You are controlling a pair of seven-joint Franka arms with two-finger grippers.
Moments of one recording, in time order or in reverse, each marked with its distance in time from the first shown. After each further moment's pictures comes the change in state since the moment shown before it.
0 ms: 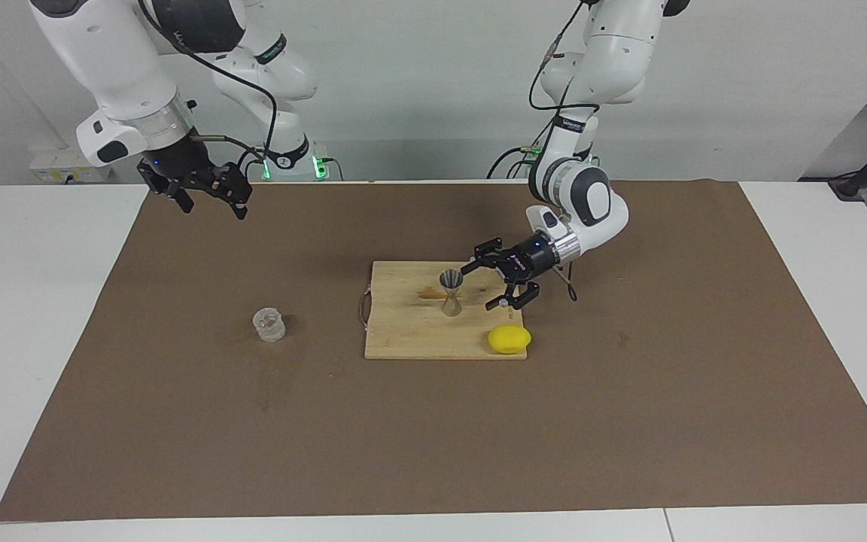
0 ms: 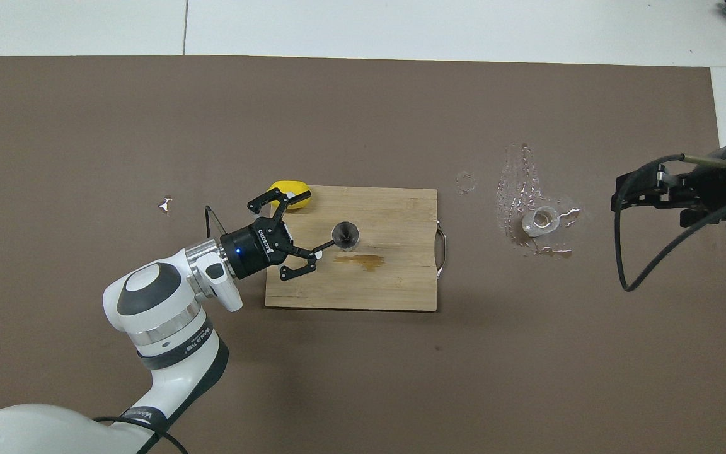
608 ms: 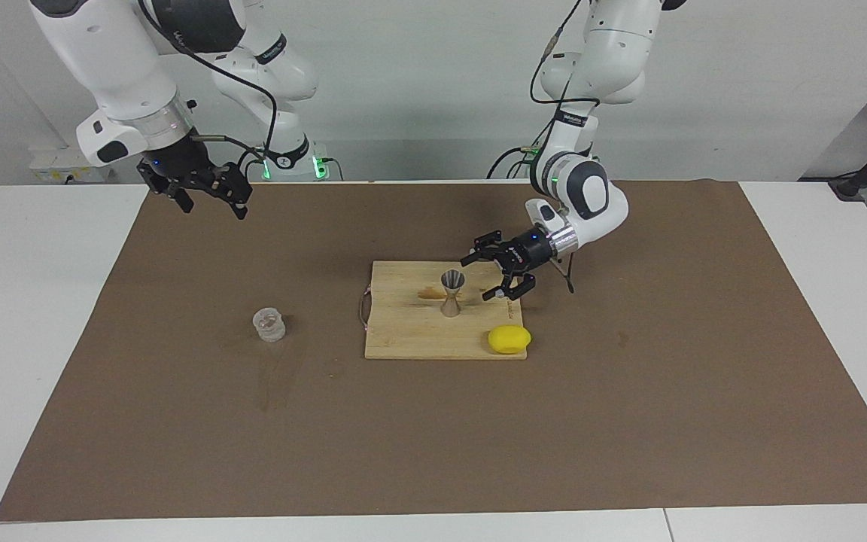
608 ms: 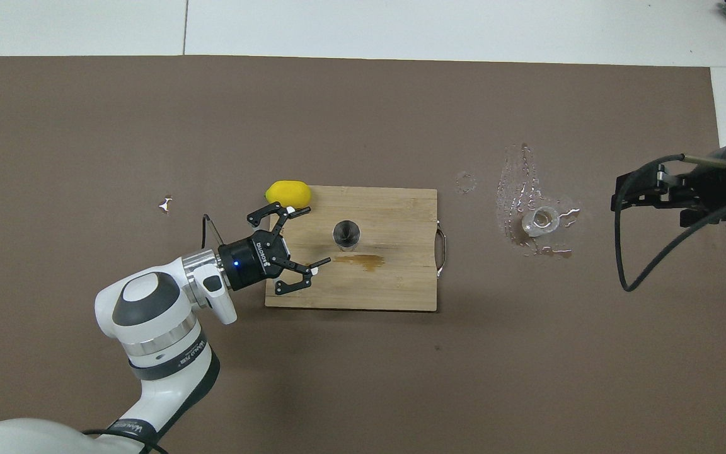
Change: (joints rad) left arm 0.017 -0.045 -0.001 -0.046 0.113 0.017 -0.001; right arm 0.000 0.000 0.000 0.000 0.000 0.000 0.000
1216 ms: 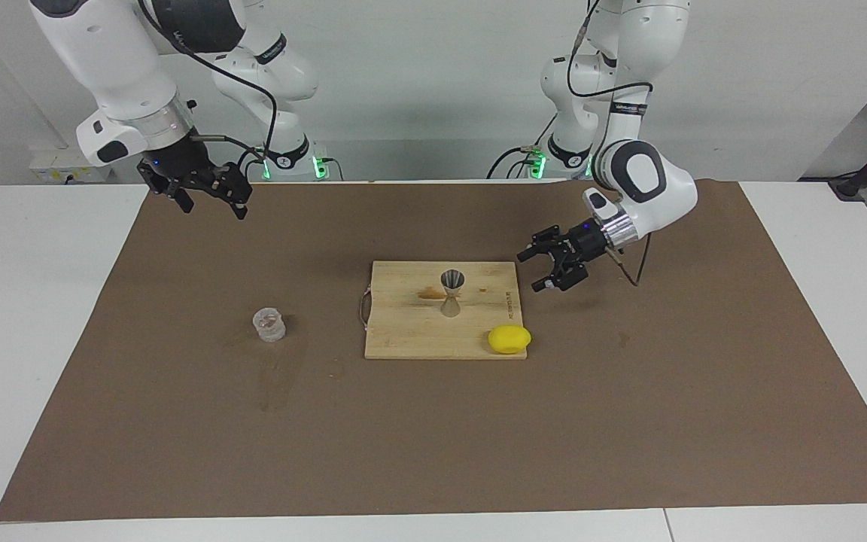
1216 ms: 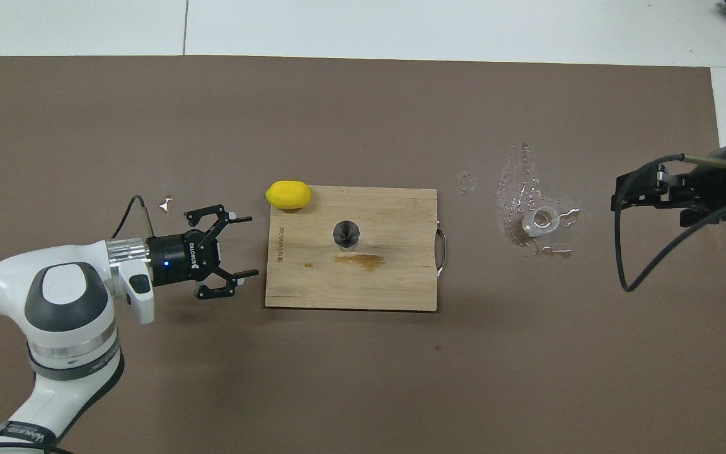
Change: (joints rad) left arm 0.220 -0.109 0.009 -0.013 0.645 -0.020 -0.066; right arm 0.000 0.000 0.000 0.000 0.000 0.000 0.000
